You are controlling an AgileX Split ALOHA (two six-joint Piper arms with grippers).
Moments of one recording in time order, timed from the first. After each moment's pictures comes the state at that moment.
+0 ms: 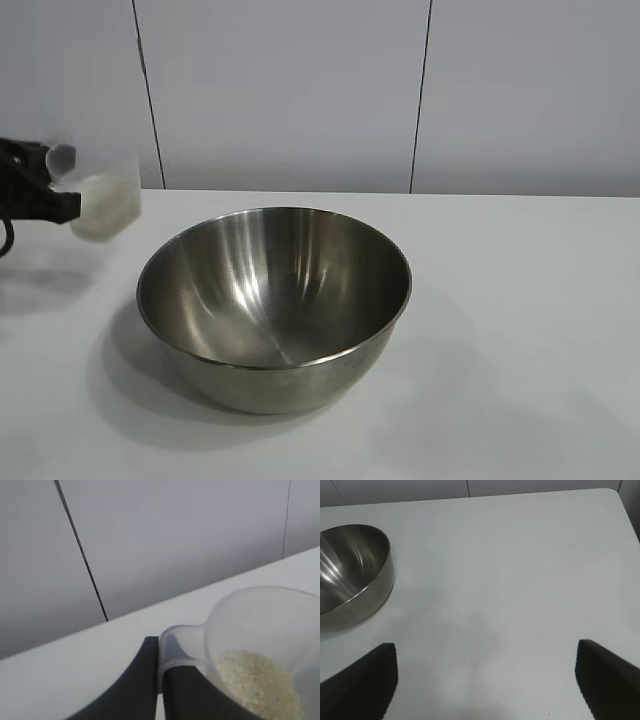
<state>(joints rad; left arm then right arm) -0.08 1.80 -0.56 0.34 -1.07 0.13 -0.02 -0.02 -0.50 0.07 1.10 -0.03</state>
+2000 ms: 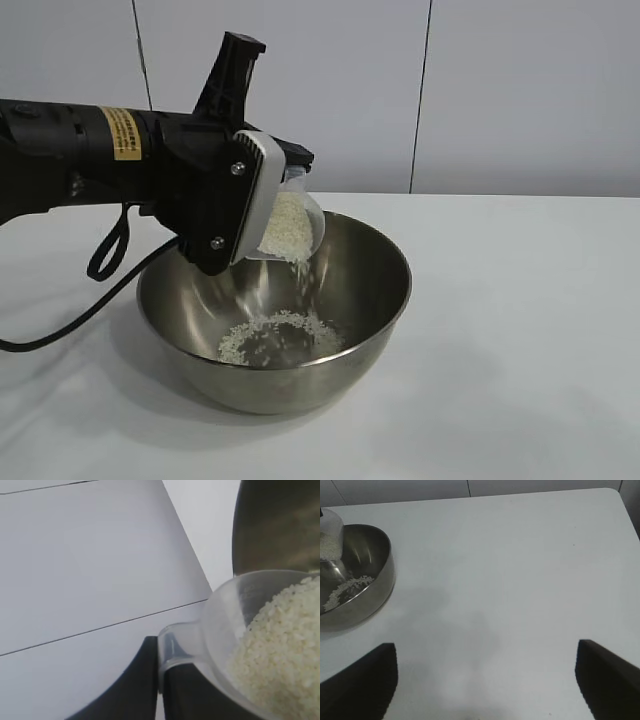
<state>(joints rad) -0.55 1.83 -0.80 0.48 -0.72 1.61 -0.02 -0.02 -0.50 0.07 1.10 -0.03</state>
